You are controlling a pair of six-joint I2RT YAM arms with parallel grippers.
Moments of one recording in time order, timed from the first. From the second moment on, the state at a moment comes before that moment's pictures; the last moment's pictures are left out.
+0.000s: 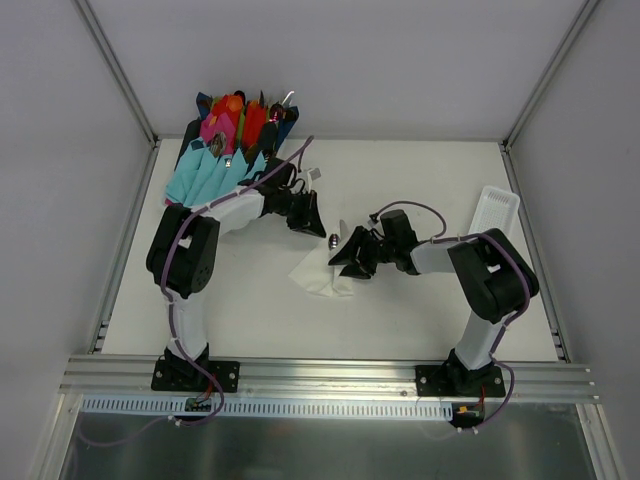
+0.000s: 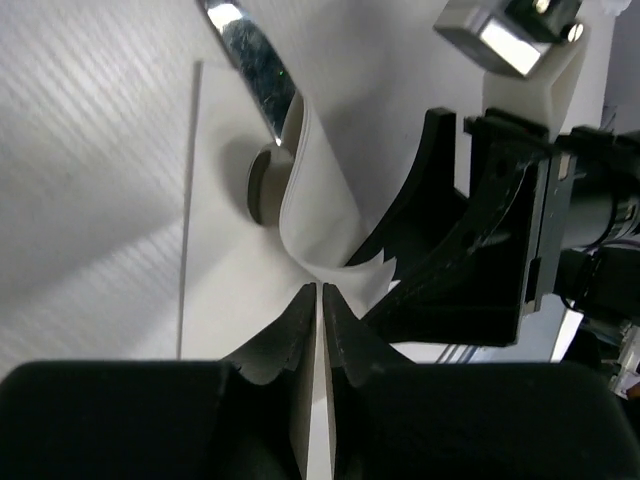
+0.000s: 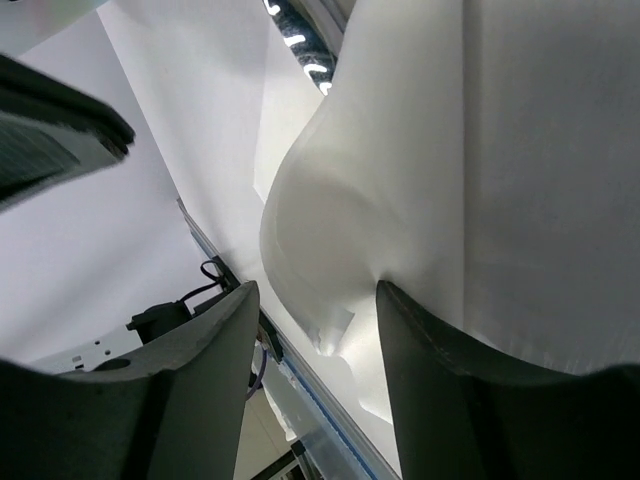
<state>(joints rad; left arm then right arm) -0.43 1.93 1.33 -0.36 0.69 -0.36 0.49 1.79 0.75 0.26 -0.63 1.03</state>
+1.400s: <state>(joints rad) -0.53 2.09 1.38 -0.44 0.65 -0.30 0.49 1.80 0.76 0.24 -0.65 0.96</state>
